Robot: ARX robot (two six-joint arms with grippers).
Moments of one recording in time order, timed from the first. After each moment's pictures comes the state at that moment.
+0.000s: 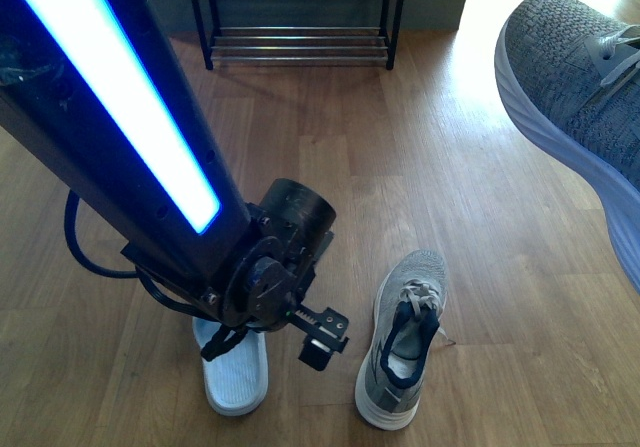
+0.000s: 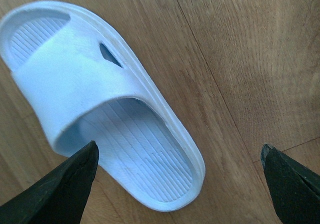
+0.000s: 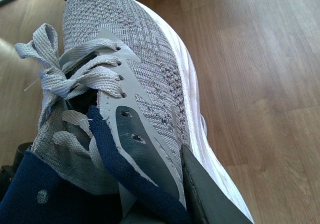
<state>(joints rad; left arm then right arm) -0.53 2.69 1.31 0.21 -0.09 0.00 -0.25 1.18 0.43 0.25 -0.28 0.27</state>
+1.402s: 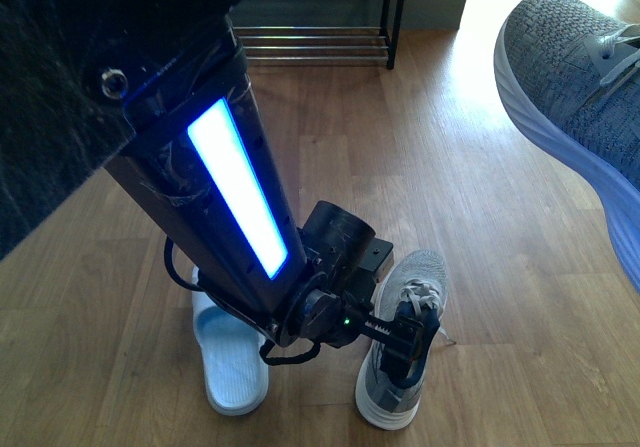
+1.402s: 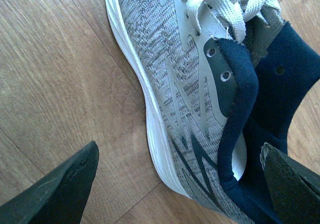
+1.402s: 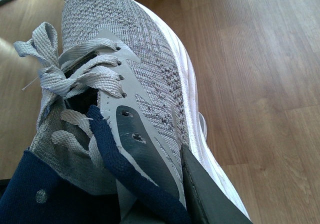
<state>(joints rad) -0.62 2.85 1.53 0.28 0.31 -0.12 -0.25 1.18 0.43 0.25 -0.28 0.26</state>
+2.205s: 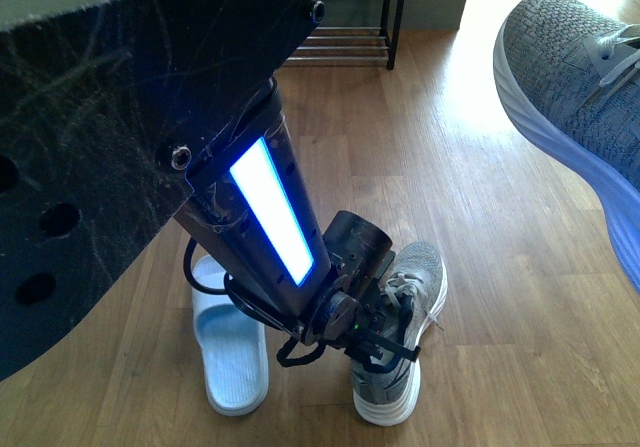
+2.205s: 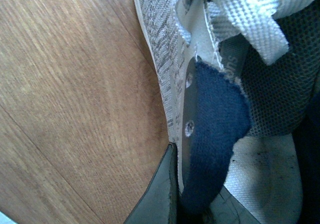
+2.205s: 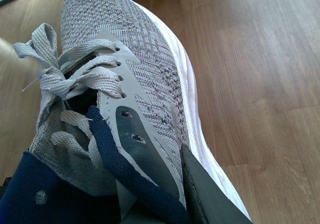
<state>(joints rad) -0.63 2.91 1.64 0.18 0.11 -0.10 -0.25 1.18 0.43 0.25 -0.28 0.27</state>
